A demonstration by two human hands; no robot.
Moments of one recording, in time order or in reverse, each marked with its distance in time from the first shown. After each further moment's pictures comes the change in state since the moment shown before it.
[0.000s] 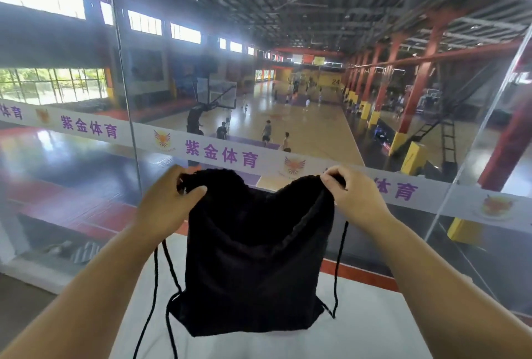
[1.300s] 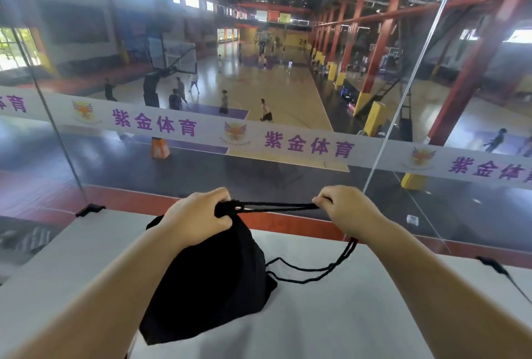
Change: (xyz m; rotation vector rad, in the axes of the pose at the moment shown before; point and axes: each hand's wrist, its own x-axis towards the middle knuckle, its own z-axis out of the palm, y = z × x) left_hand -0.033 0.045 0.144 0.410 -0.552 0.214; right_hand -0.061 0.114 -0.053 -0.329 -0.292 0.199
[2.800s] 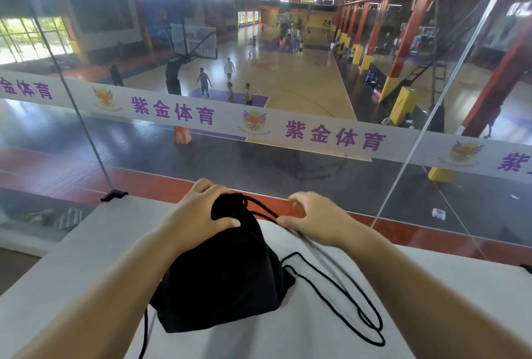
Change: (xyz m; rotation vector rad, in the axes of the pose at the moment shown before) left_hand 0.001 -0.039 0.013 -0.121 0.104 0.019; right_hand 0.022 -0.048 0.053 0.178 -0.274 -0.109
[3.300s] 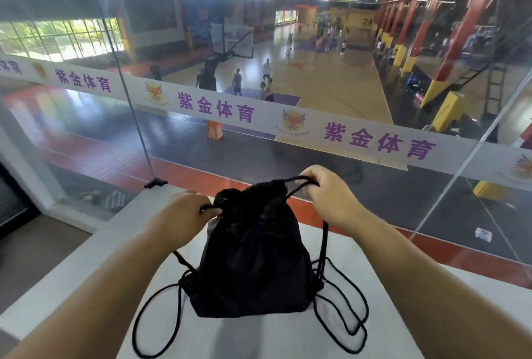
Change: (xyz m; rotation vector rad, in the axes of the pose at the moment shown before) left_hand -0.040 -0.024 -0.048 0.245 0.029 -0.238; right_hand 0.030 -0.053 0.000 0.379 0.143 -0.109
